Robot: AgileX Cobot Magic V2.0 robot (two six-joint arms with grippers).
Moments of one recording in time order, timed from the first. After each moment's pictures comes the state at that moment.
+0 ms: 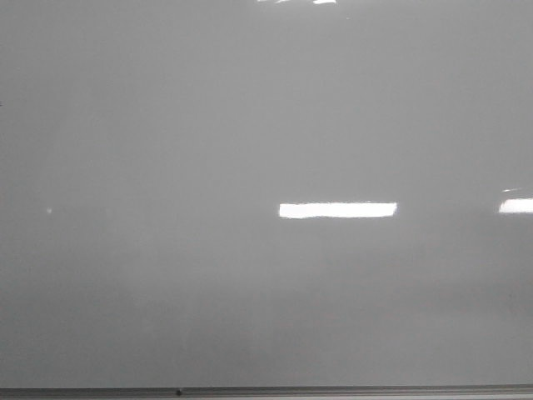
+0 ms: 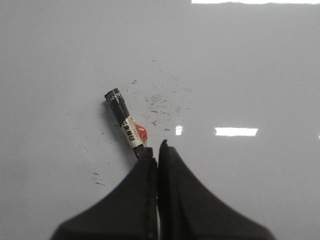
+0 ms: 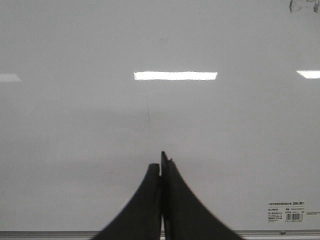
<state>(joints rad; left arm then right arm) 0.00 -0.01 0.01 0.01 0.09 -0.03 -0.05 -0.01 0.03 0.03 0.26 0.00</state>
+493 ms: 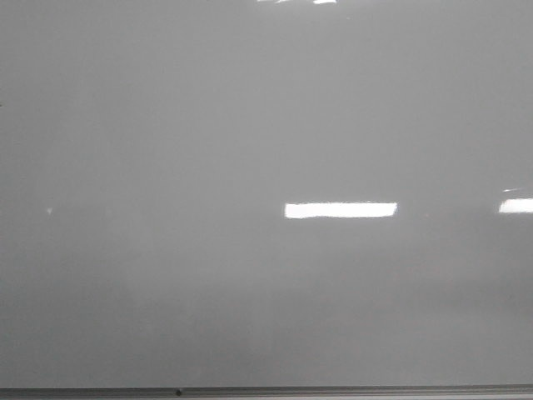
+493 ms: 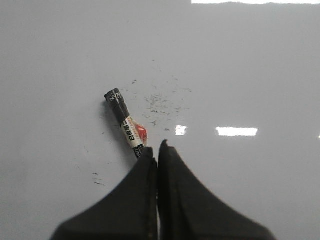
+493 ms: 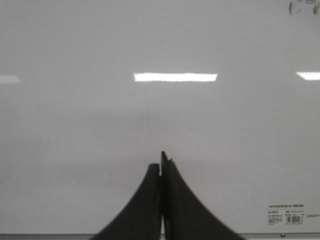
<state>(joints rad) 0.00 -0.01 0.01 0.01 0.09 -0.03 -0.05 -0.01 0.03 0.03 0.25 0.00</state>
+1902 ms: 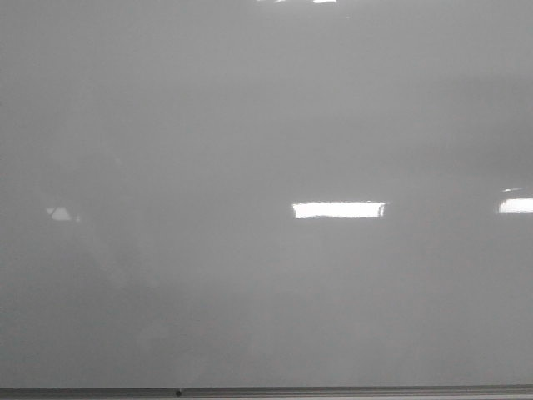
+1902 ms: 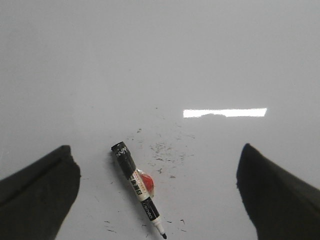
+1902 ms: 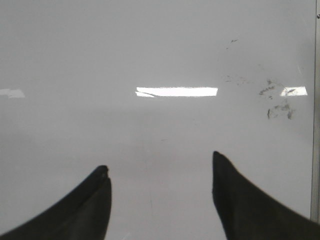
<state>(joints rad) 0.00 0.34 -0.39 0.05 0.23 -0.03 -0.05 0.32 -0.47 0.03 0.40 0.00</state>
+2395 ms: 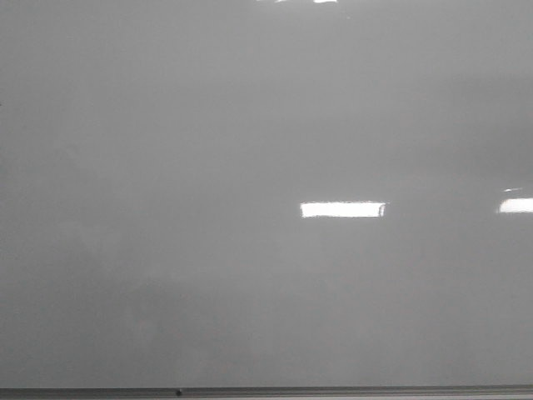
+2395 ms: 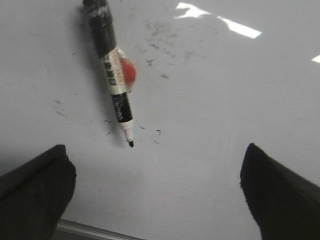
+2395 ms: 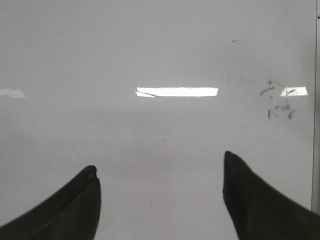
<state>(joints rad) 0.02 0.90 -0.40 -0.29 0.15 -0.05 -0.05 0.32 -0.47 0.03 0.40 0.00</state>
